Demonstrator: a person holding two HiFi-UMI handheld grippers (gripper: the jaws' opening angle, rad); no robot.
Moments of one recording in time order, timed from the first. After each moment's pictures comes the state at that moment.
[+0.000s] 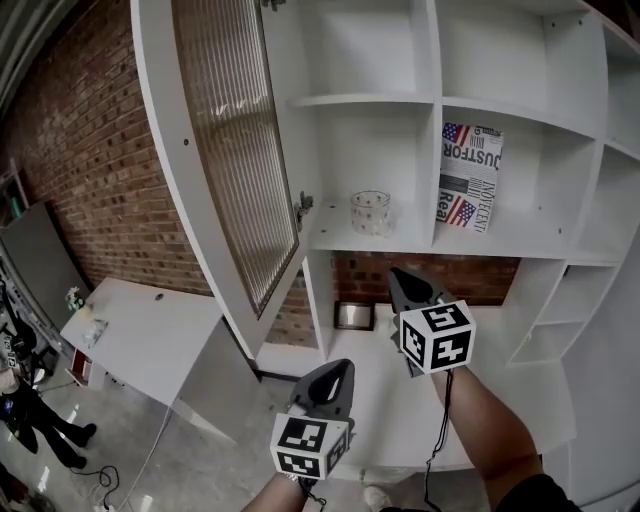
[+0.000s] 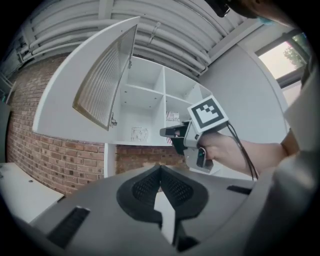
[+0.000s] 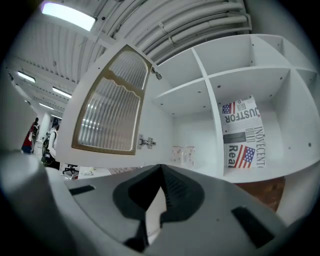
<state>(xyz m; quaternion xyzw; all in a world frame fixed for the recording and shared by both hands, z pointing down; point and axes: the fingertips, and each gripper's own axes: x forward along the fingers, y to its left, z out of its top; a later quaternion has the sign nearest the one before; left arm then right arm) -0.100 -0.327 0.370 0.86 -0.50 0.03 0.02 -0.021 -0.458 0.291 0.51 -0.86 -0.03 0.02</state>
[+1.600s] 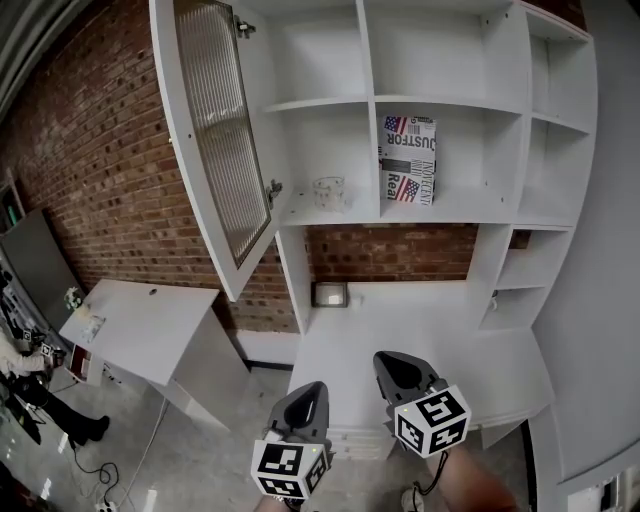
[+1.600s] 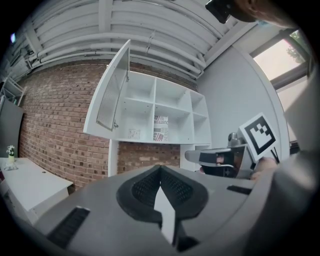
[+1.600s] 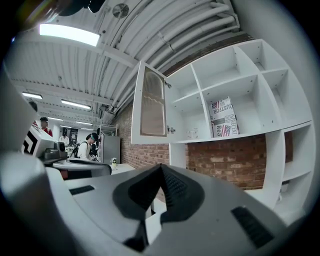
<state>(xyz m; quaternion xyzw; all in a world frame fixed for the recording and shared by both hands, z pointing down) -0.074 -0.146 0.388 0.85 -0.53 0.02 0.03 0.021 -0.191 0.379 0.46 -0.88 0.02 0.02</state>
